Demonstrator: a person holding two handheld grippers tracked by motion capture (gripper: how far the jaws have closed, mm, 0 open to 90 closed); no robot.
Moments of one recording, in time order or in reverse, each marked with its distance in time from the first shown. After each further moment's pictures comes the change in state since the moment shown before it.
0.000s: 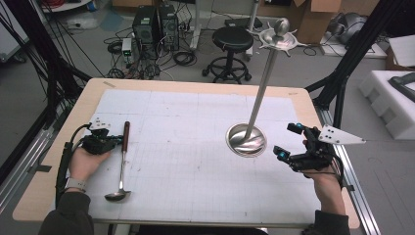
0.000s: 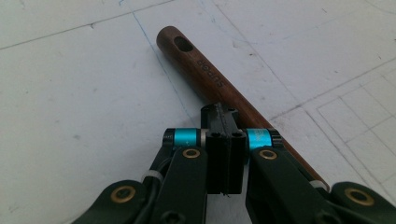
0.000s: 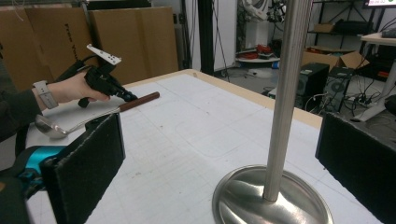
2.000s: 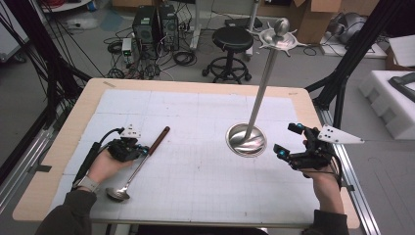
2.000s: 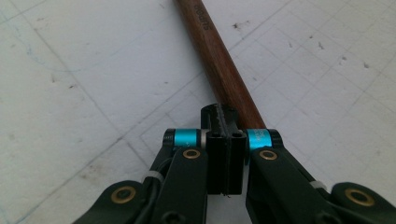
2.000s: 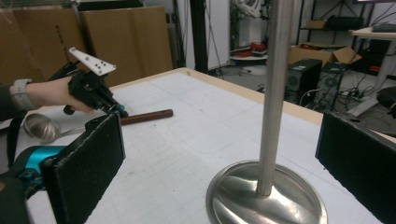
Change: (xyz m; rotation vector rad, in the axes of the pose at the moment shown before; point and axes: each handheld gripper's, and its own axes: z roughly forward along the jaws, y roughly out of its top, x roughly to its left) left arm -0.079 0.022 0.013 0.117 -0.202 0.230; right arm -0.005 -0.006 0.001 0.000 -0.035 0.025
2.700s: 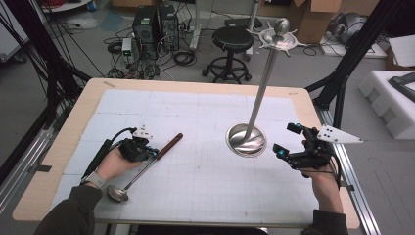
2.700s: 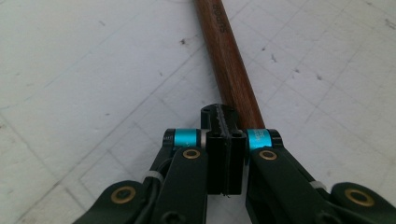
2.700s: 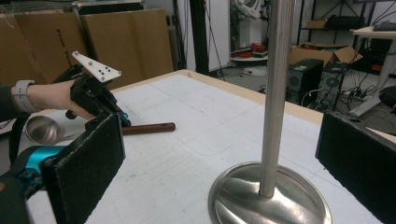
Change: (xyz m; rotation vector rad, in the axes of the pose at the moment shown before) left arm -0.018 0.018 0.012 0.042 -0.084 0.045; right arm 0.000 -0.001 0.002 -0.001 0.010 0.015
